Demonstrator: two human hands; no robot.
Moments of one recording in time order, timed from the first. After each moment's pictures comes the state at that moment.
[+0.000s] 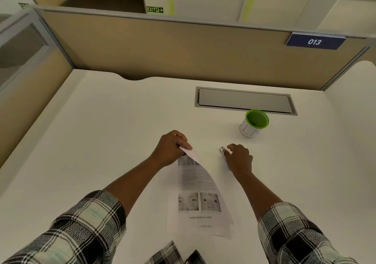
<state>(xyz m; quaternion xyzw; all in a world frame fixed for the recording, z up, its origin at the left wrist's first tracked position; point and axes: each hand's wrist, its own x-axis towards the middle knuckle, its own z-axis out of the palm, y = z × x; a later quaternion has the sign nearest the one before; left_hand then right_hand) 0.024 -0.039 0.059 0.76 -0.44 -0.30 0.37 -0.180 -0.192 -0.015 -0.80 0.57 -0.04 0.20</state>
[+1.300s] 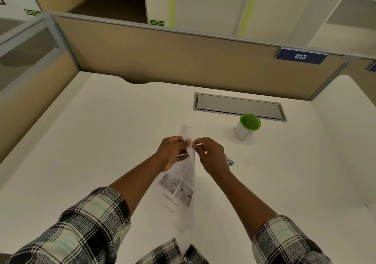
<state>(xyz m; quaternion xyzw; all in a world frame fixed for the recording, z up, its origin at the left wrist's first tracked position) -0.010 -0.021 0.077 0.61 -0.10 -0.53 0.58 -0.144 -0.103 0.065 -0.87 0.34 -0.22 0.29</state>
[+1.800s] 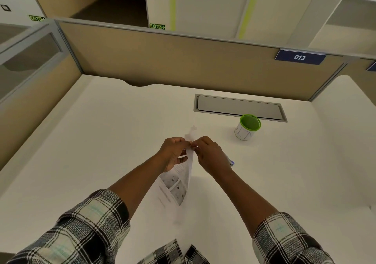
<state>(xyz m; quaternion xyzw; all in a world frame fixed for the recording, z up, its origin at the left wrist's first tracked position) -0.015 -0.019 0.088 0.65 -0.11 -0.52 0.55 -0.145 -0.100 0.078 -0.93 0.25 -0.19 0.18</state>
